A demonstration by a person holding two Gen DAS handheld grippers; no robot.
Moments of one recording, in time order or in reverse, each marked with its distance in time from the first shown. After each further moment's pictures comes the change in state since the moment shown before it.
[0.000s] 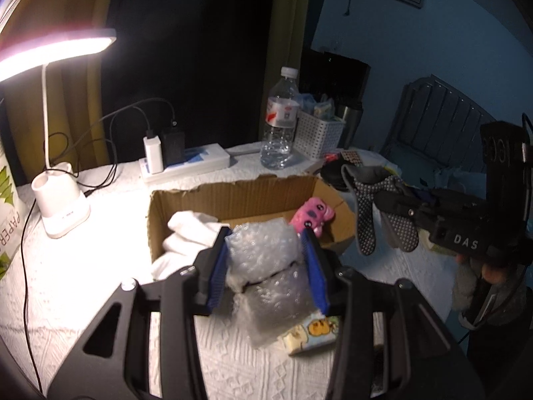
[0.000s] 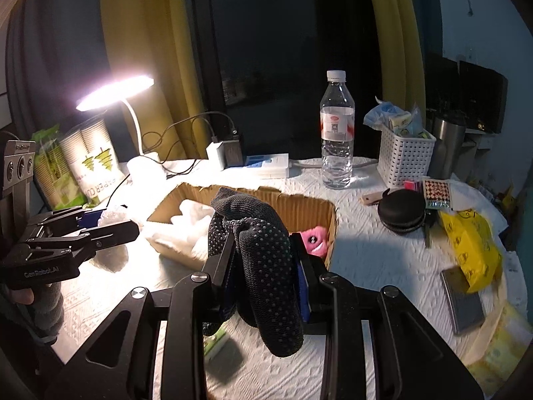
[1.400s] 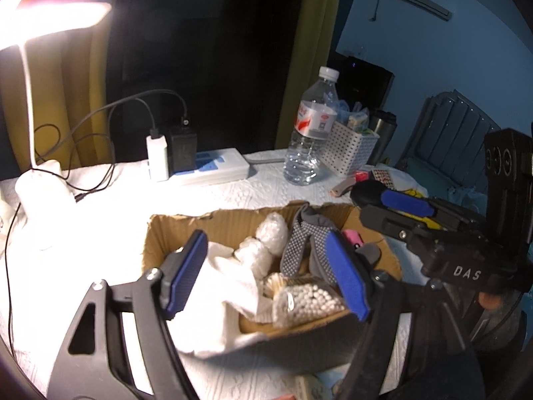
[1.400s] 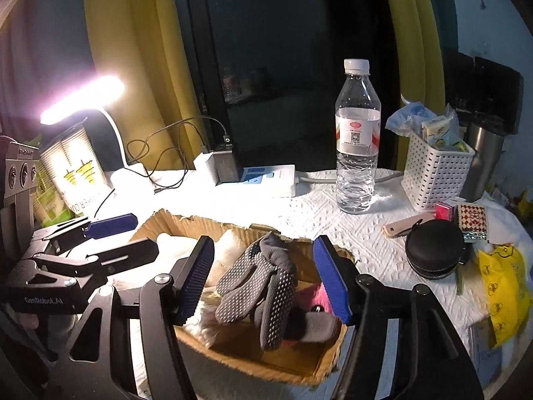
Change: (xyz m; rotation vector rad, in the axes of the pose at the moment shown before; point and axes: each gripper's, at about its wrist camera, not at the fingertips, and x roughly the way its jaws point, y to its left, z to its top) left arm 0.058 0.029 0.026 -0.092 0.002 0.040; right arm 0.077 -0.013 0.036 -0.006 0.014 0.048
